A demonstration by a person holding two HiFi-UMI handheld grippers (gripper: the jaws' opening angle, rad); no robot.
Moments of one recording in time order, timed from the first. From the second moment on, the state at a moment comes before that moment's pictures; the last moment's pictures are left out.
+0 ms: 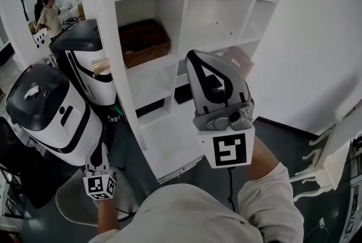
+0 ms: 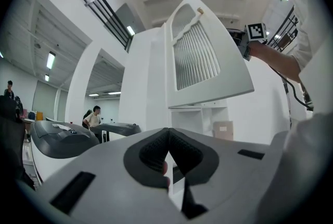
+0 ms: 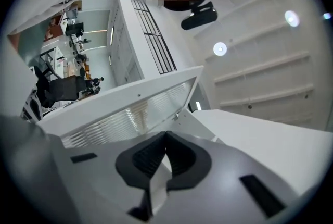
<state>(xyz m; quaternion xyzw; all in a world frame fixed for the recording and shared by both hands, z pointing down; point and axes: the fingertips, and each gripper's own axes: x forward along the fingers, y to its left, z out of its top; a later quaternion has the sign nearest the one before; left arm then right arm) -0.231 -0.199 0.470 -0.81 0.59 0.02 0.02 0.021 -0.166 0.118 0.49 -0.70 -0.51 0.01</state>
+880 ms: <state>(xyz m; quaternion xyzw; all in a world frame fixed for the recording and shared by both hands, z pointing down) -0.203 -0.212 0.462 -0.82 0.57 0.01 0.03 0.140 -0.200 0.206 0.60 -0.72 -0.36 0.04</state>
